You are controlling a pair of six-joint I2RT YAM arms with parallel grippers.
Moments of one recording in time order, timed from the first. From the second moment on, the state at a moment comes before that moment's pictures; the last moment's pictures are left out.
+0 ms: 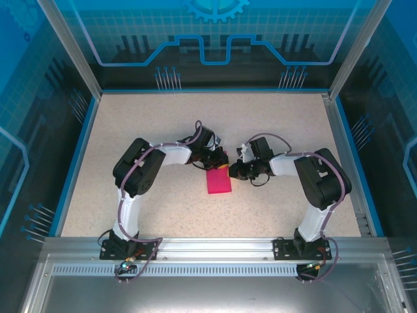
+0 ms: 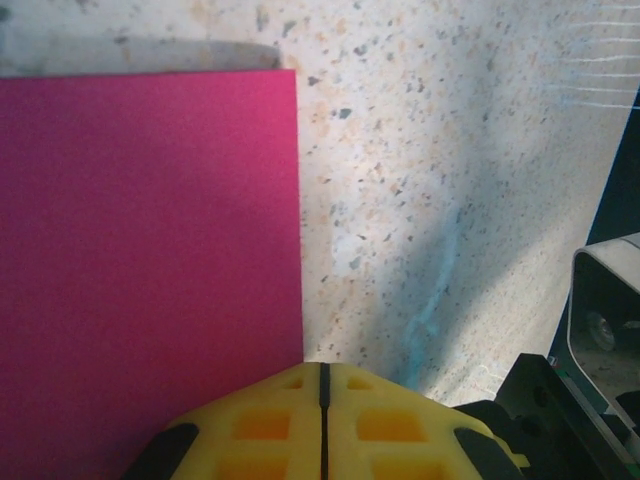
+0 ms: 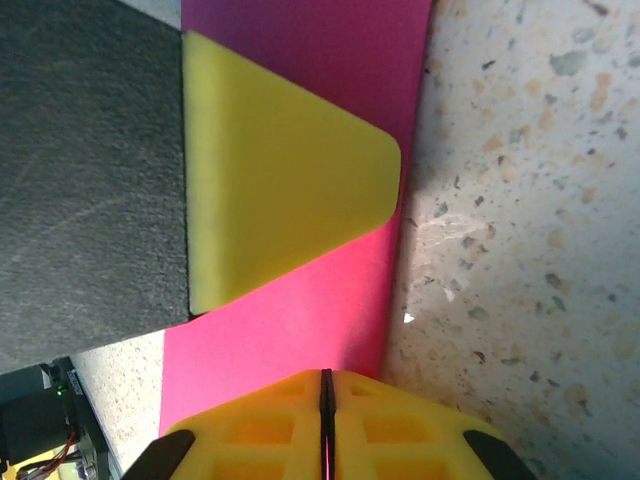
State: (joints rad) left arm -0.54 2.10 1.23 -0.05 0.58 -0.92; right arm 0.39 1.80 0.80 -0.03 -0.67 0.52
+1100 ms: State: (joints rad) left arm -0.54 2.11 1.25 -0.09 0.55 -0.87; right arm 0.47 1.66 0.65 -0.10 -0.62 0.51
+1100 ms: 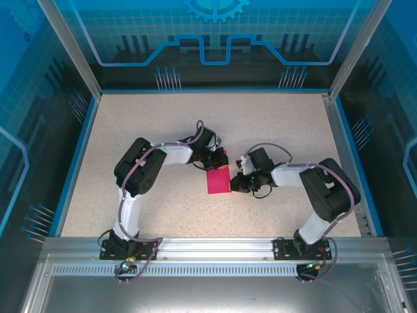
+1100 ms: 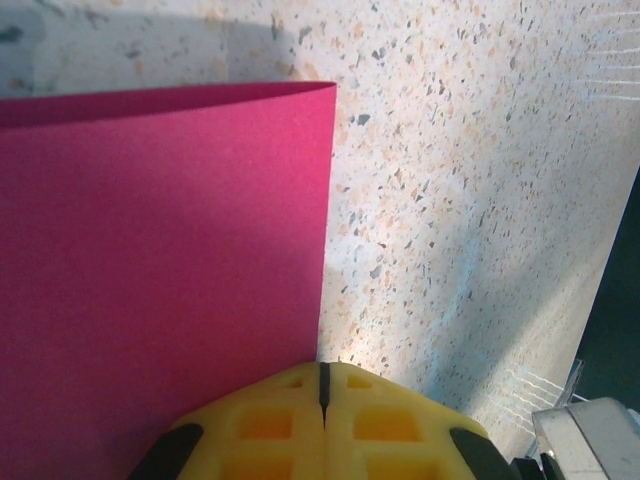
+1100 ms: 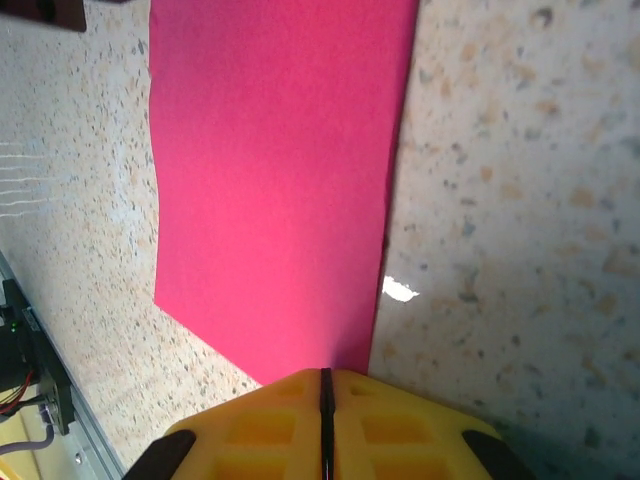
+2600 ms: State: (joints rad) left arm -0.58 2.06 1.24 -0.11 0.60 -0.81; right arm 0.47 1.73 0.74 -0.08 -0.56 0.58
